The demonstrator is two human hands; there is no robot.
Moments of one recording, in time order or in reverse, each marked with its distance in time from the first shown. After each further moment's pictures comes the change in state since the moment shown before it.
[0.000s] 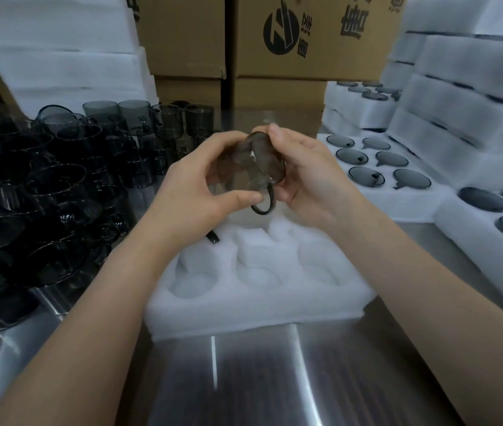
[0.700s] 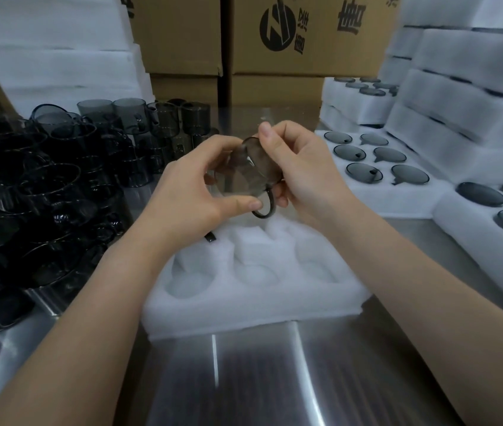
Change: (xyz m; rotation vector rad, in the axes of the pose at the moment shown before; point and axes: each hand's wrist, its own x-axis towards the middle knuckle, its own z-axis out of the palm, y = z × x) left_hand -0.001 0.001 0.000 0.149 0.024 -0.045; right_hand -0.001 0.008 0.001 -0.288 0.145 -0.166
